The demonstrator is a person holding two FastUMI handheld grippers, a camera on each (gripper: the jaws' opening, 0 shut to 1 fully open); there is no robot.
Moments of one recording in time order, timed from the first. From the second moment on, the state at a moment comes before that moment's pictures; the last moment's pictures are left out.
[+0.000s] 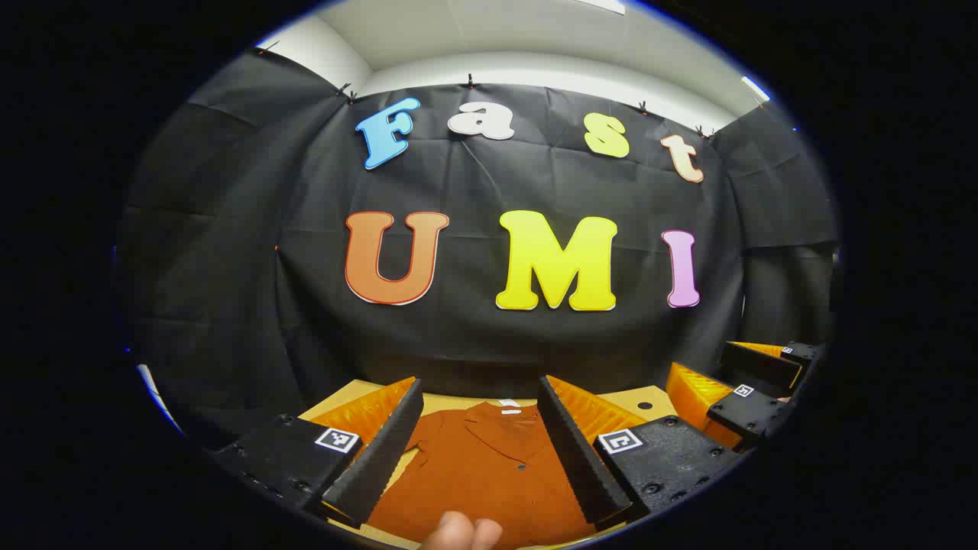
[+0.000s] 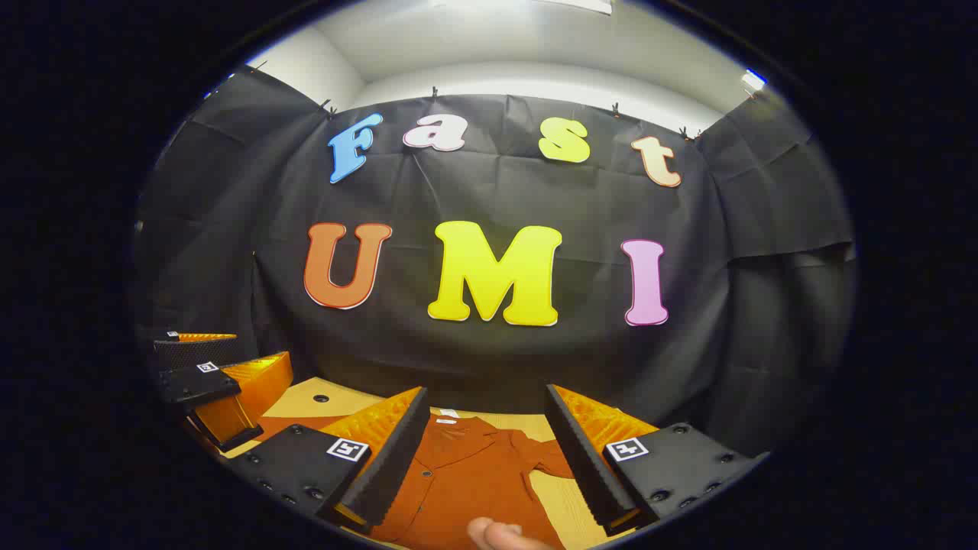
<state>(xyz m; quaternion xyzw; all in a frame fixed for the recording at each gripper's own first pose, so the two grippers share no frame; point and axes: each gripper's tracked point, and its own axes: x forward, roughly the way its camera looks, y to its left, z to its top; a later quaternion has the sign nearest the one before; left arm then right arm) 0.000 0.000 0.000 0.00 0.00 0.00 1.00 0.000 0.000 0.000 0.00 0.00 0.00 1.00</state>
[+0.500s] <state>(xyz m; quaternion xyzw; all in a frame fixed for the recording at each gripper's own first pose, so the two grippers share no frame) 0.003 -0.008 -0.015 0.01 0.02 0.00 1.00 0.000 -0.021 -0.009 0.01 0.01 -0.01 1.00</state>
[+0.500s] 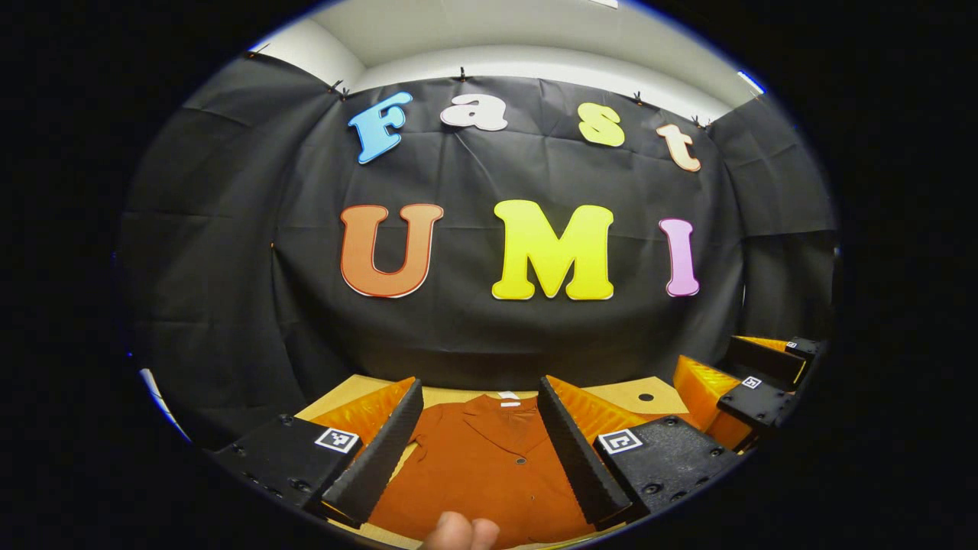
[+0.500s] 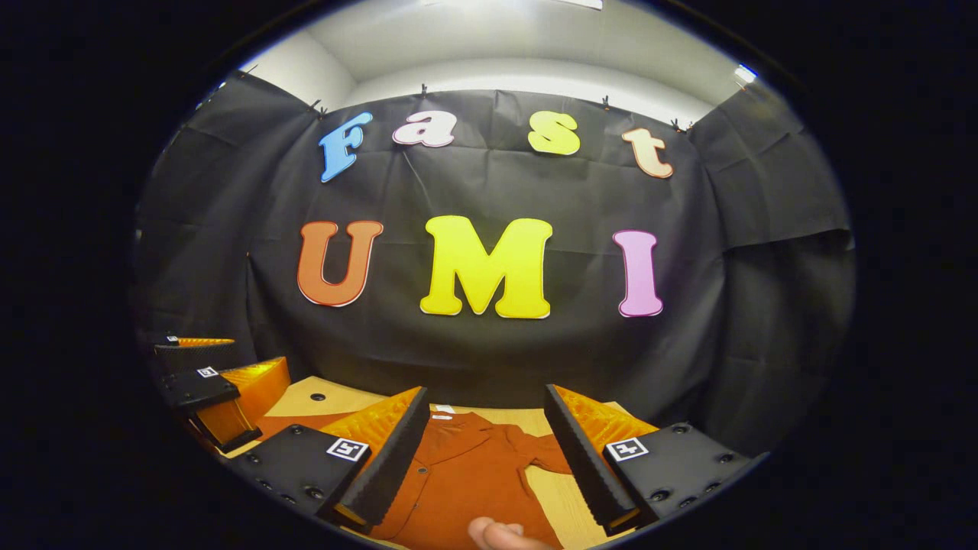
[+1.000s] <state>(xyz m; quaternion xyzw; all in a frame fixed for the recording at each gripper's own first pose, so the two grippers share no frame) 0.010 -0.018 -0.039 0.03 0.07 0.00 1.00 0.030 -0.086 -0.037 0.02 0.04 -0.08 1.00</state>
